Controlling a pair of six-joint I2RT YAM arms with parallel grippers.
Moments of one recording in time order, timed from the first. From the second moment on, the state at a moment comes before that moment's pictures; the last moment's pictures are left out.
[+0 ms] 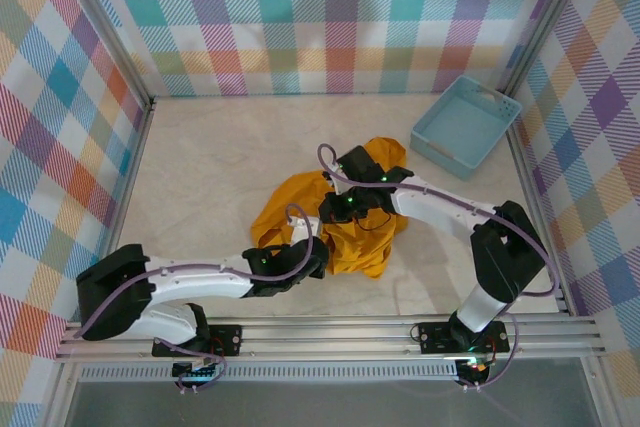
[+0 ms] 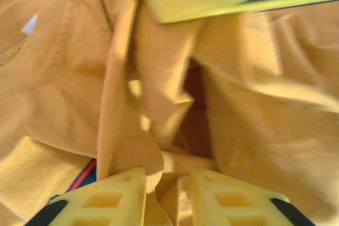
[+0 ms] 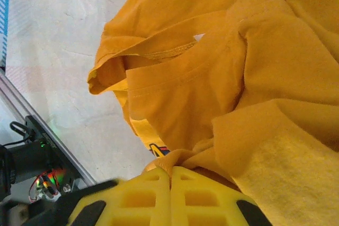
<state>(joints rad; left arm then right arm) -1.15 1.37 0.65 -0.16 -0.45 -0.82 0.73 1.64 1.16 -0.53 -0.46 0.49</state>
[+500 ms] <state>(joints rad) -1.08 1.46 0.71 -0.23 -0.50 -0.88 0.73 1.63 1.14 -0.51 -0.48 0.49</state>
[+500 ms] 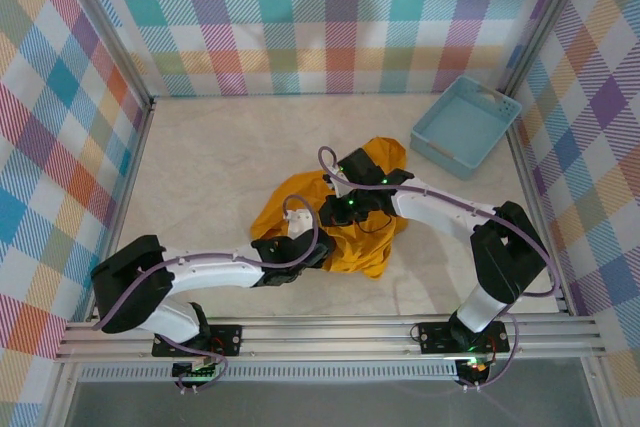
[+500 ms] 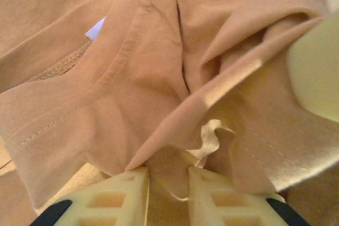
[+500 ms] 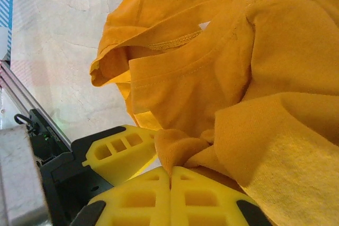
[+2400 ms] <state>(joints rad) -0.89 1.03 0.48 -0.05 -0.14 -0.86 0.86 1.53 1.02 -0.39 -0.30 0.25</state>
